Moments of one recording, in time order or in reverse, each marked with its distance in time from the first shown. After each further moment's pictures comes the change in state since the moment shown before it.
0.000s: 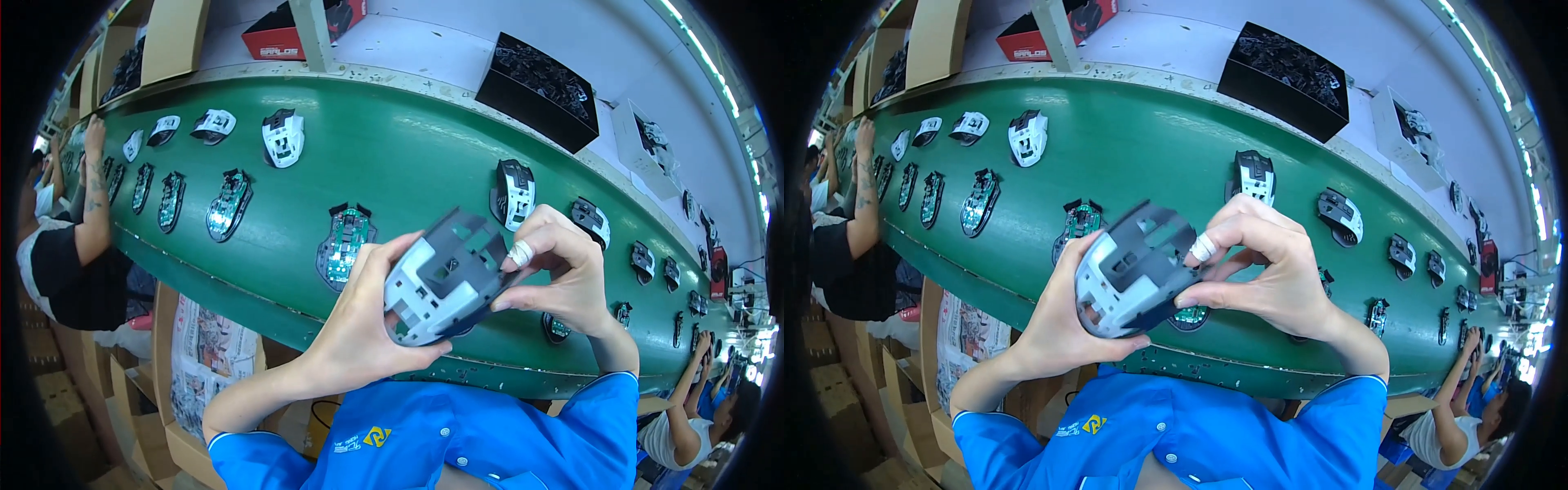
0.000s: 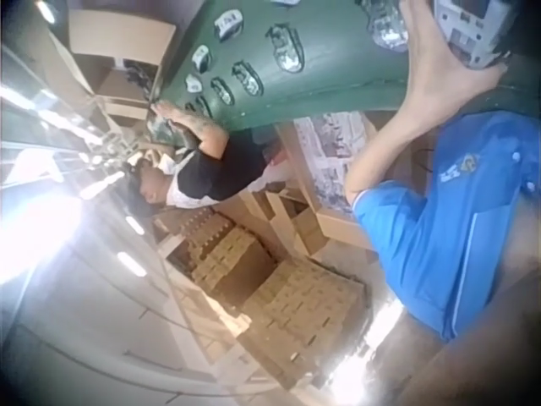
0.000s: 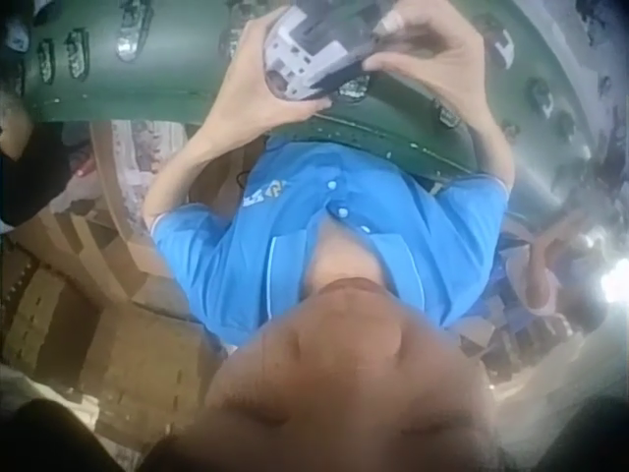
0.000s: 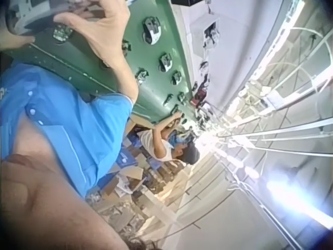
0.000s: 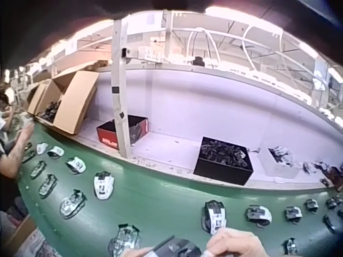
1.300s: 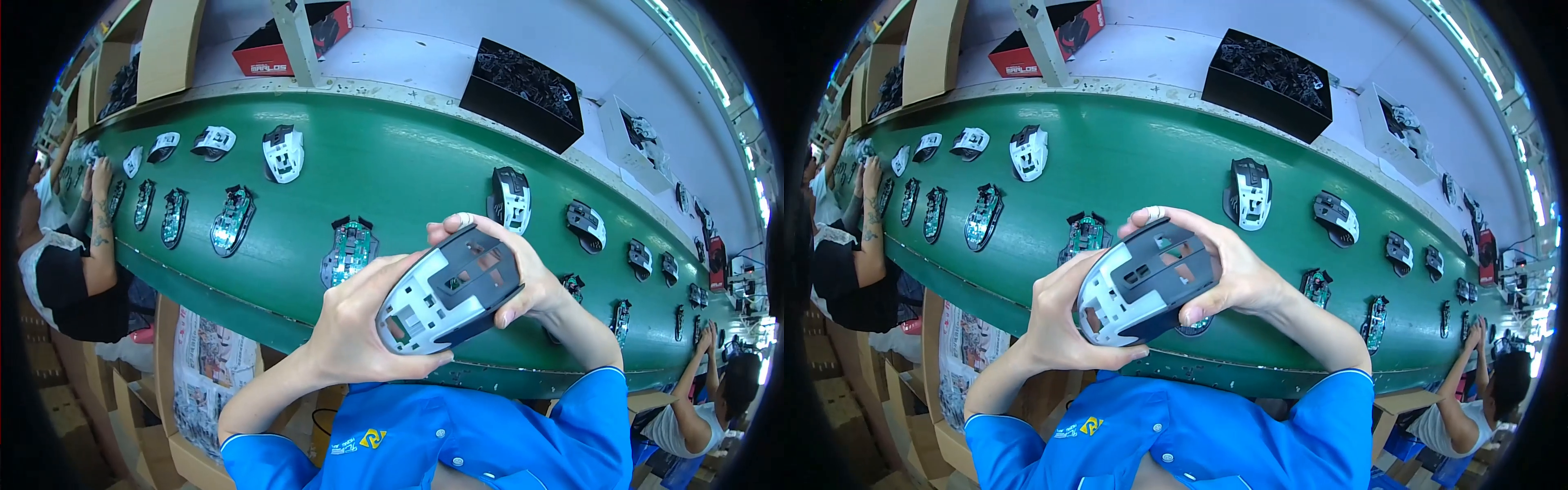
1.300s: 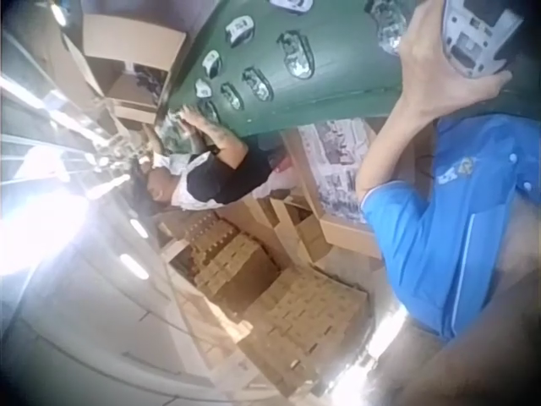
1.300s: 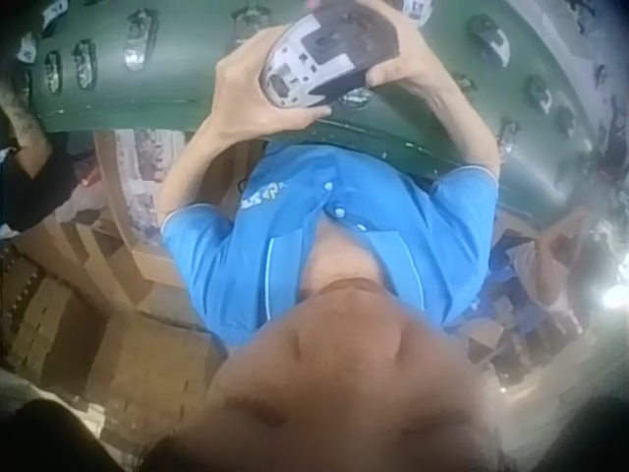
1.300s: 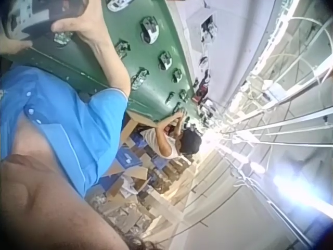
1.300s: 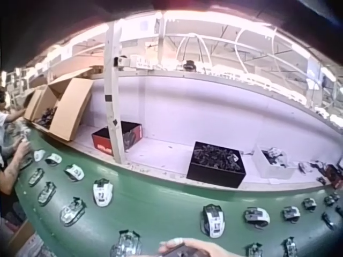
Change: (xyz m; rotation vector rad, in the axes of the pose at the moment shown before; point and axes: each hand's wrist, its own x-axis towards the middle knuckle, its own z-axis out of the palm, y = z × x) left_hand 0.007 -0.001 0.002 0.237 0.056 0.349; right_hand 0.000 0.034 0.018 0.752 -0.170 0.243
